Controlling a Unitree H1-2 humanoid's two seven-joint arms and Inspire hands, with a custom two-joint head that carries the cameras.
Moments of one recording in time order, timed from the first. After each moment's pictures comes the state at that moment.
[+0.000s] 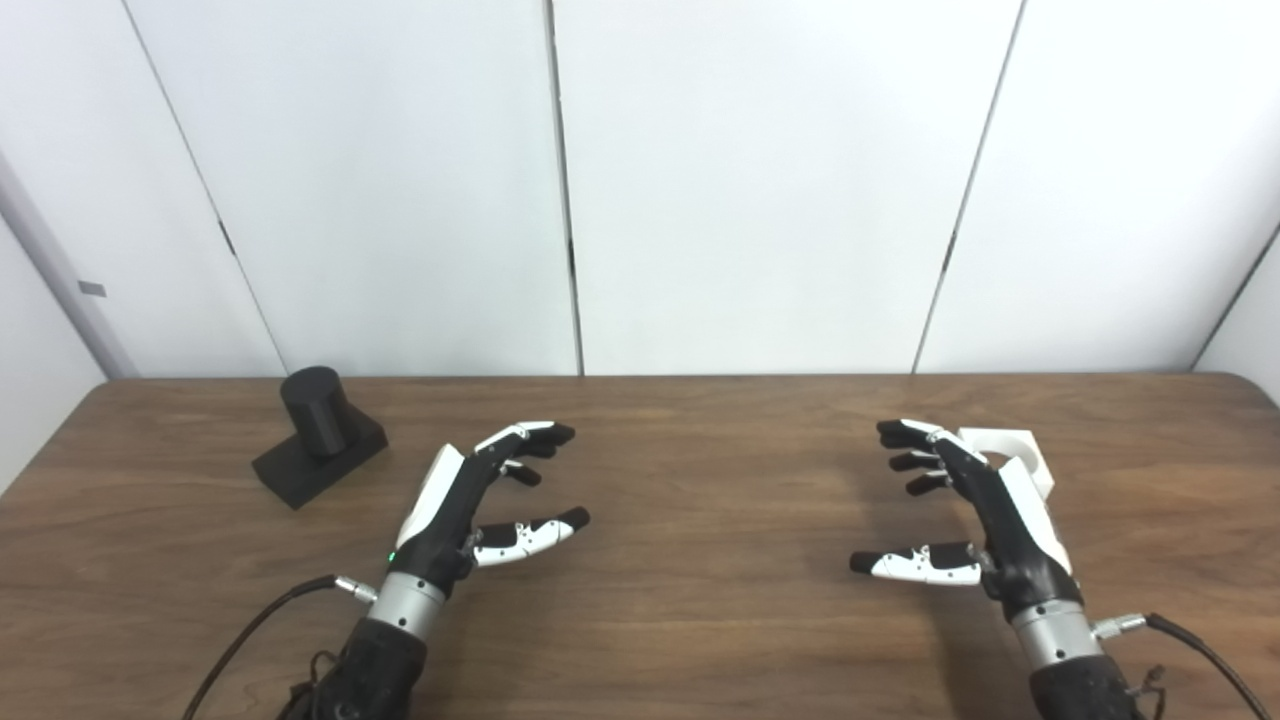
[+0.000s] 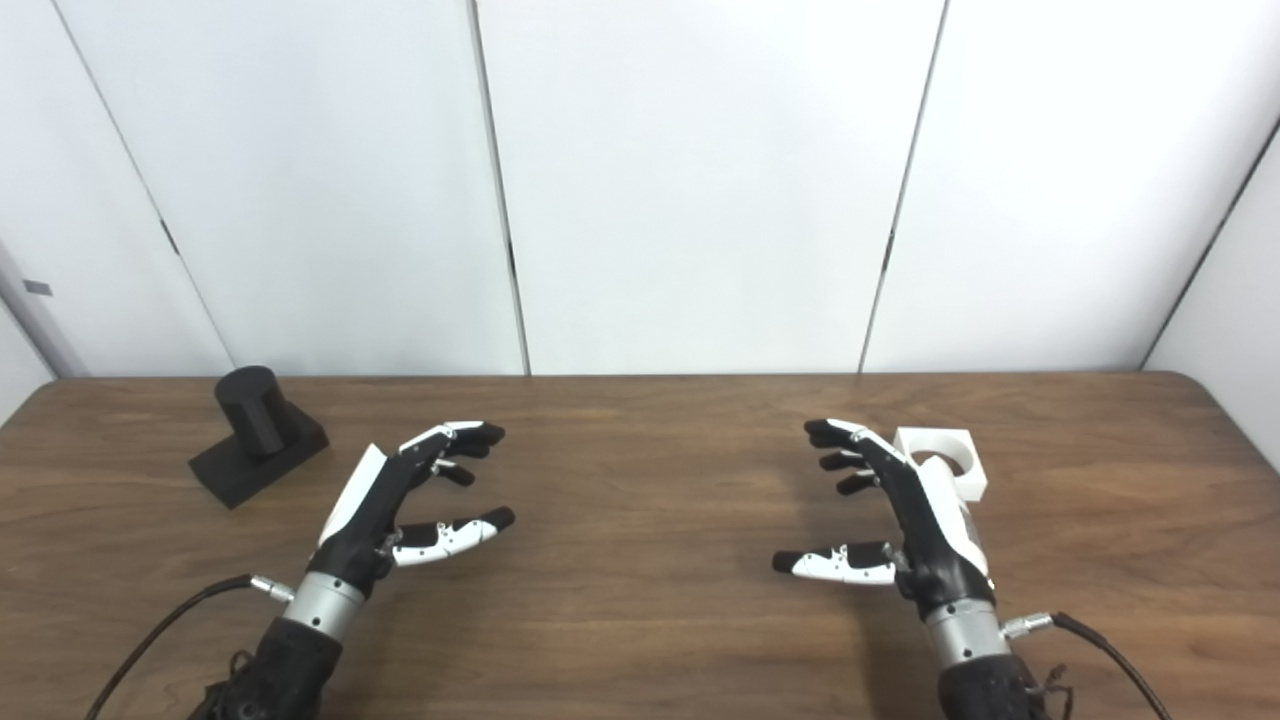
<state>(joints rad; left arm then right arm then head) -0.29 0.20 -0.11 0.27 0.30 -0.31 -0.03 -0.12 -0.24 0.00 0.00 -0.38 -0.13 -0.07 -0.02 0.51</state>
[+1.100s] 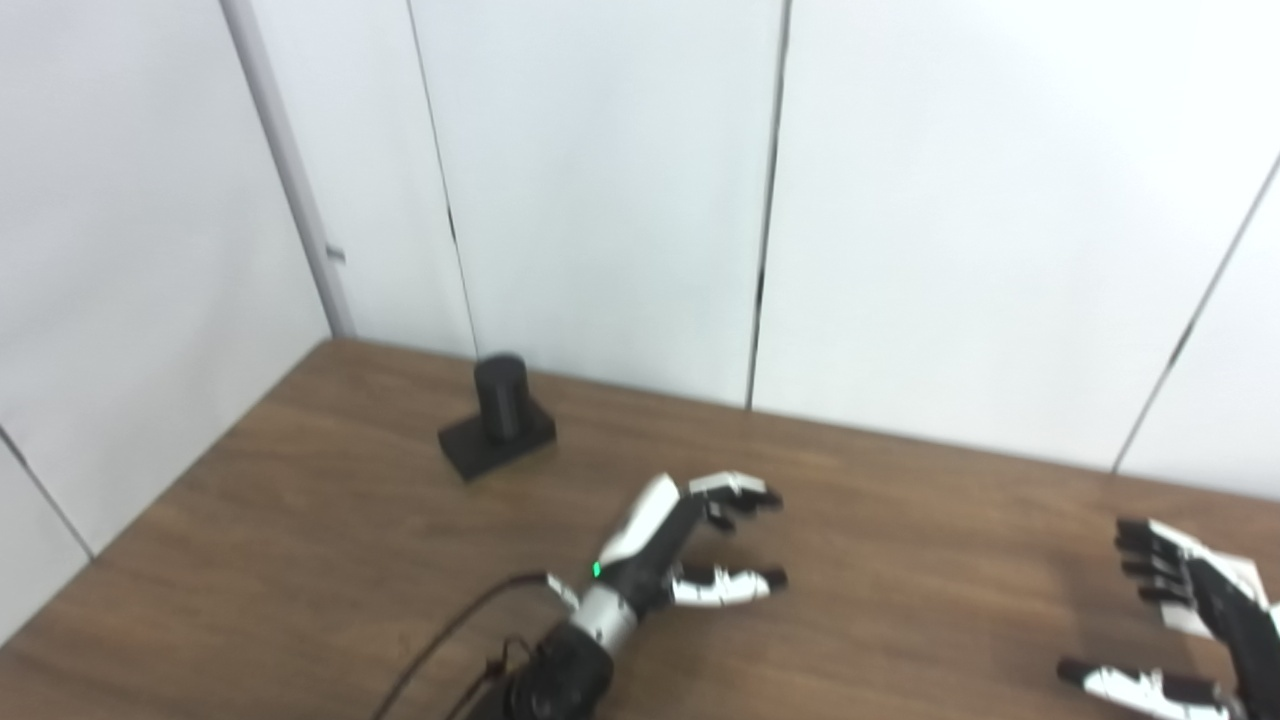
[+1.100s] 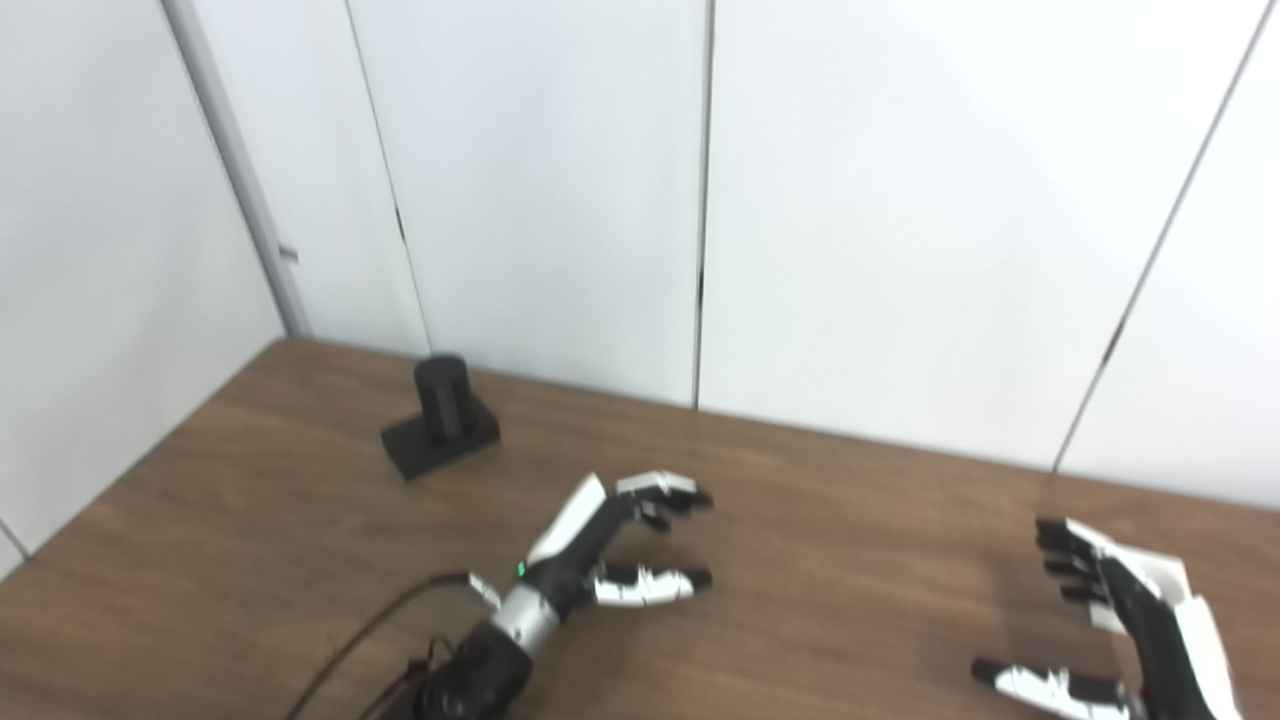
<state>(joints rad) -0.31 0.12 -0.17 0.35 0.39 -0.31 0.03 -0.11 -0.29 -0.04 -0.01 -0.36 -0.13 -0.06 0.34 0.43</state>
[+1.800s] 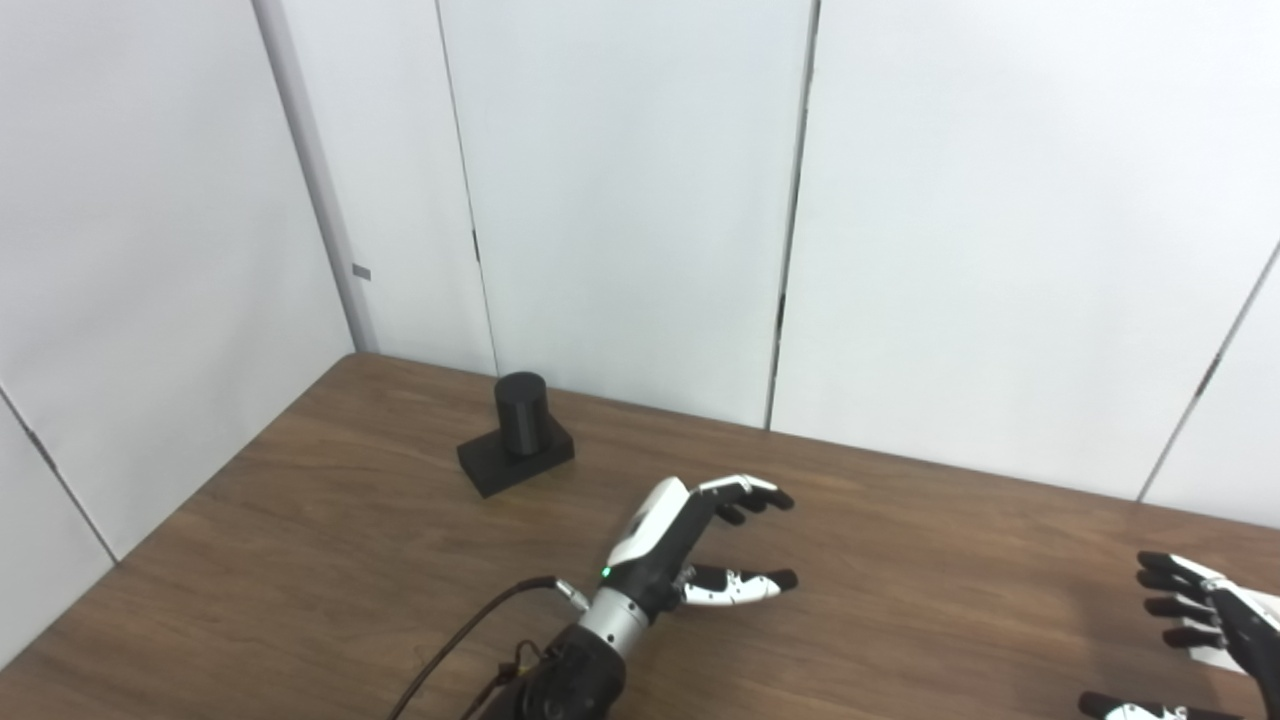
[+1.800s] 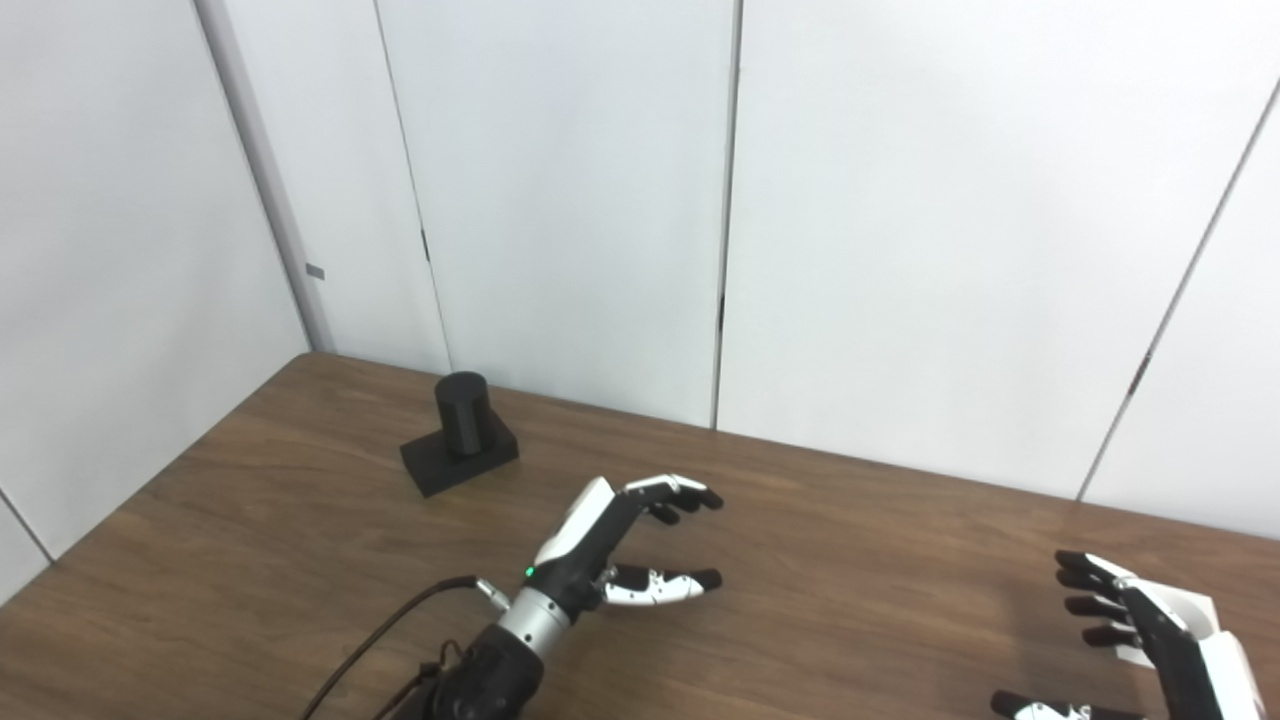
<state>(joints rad) -0.30 0.14 -0.14 0.24 0.41 -0.25 0.05 -0.10 -0.29 -0.04 -0.06 -0.36 -0.08 -0.04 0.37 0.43</state>
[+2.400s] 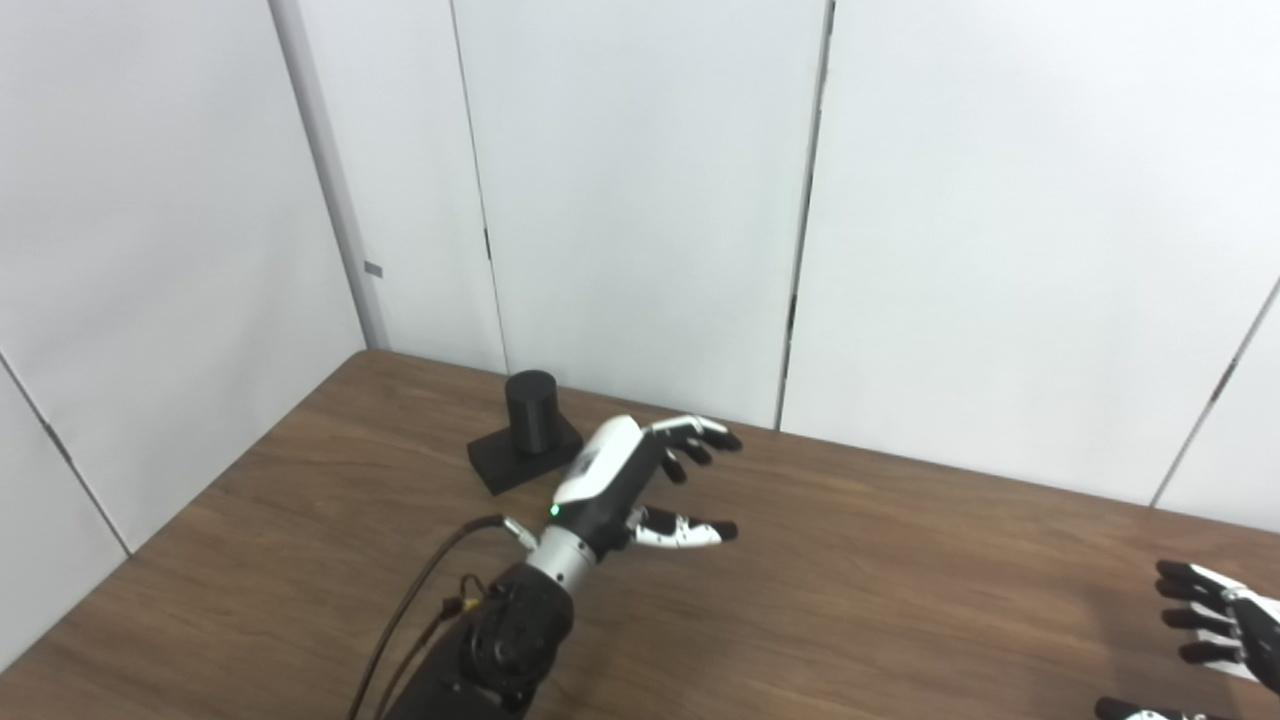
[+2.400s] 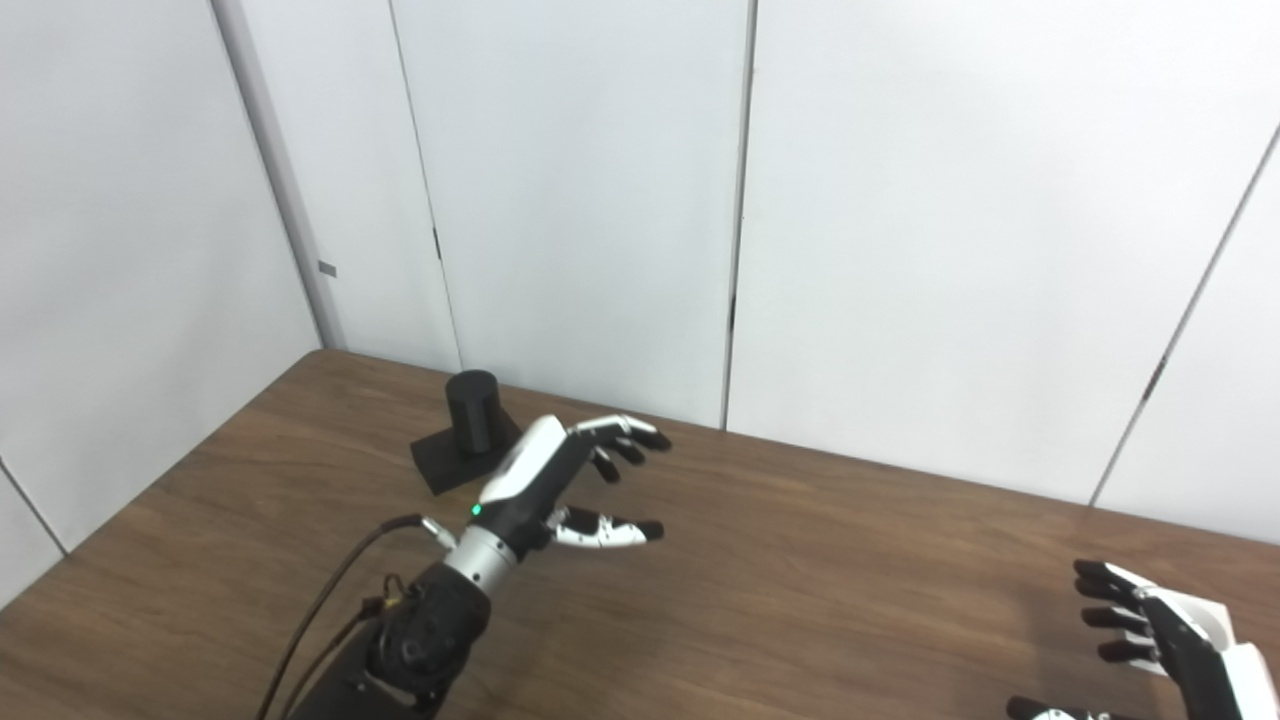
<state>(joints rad) -0.33 0.26 -0.08 0.10 0.47 -0.13 0.02 -0.10 -0.29 -0.05 -0.06 -0.34 -0.05 -0.03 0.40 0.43</state>
